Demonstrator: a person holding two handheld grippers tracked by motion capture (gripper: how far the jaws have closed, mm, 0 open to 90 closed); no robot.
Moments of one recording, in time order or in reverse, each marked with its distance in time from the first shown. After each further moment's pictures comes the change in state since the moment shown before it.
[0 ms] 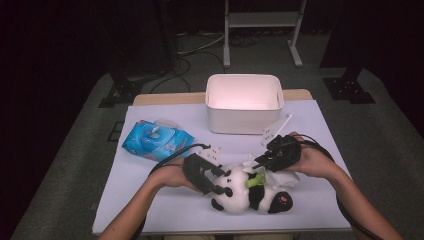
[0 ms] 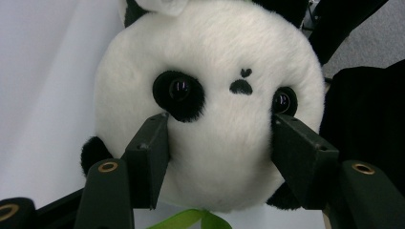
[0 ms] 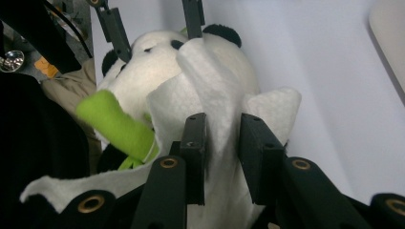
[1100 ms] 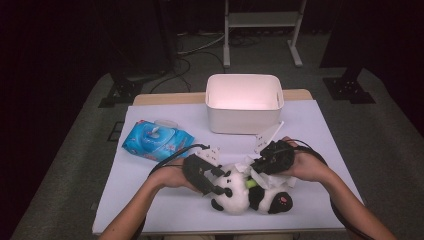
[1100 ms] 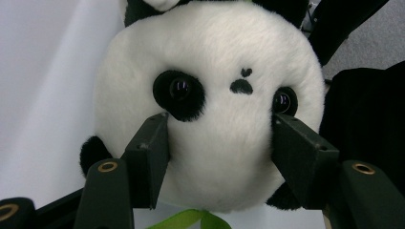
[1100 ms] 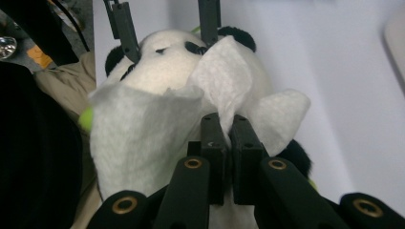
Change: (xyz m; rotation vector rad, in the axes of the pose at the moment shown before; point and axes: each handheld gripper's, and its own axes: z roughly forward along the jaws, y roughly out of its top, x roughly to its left) left arm 0.000 -0.002 0.000 -0.004 -0.001 0.001; right arm 0.012 0.004 0.014 0.005 -0.011 -0.063
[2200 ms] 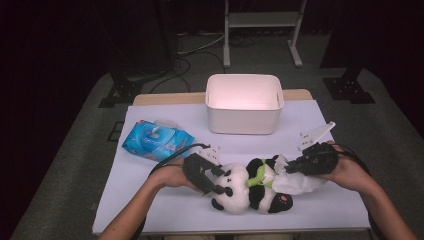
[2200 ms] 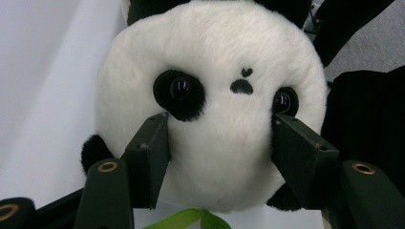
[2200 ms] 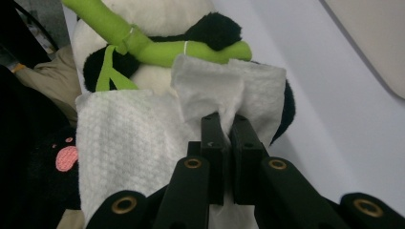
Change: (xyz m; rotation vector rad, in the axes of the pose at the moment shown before) left arm 0.001 0.002 0.001 0.006 0.007 -0.018; right arm -0.004 -0.077 -0.056 -0.051 -0.106 0.158
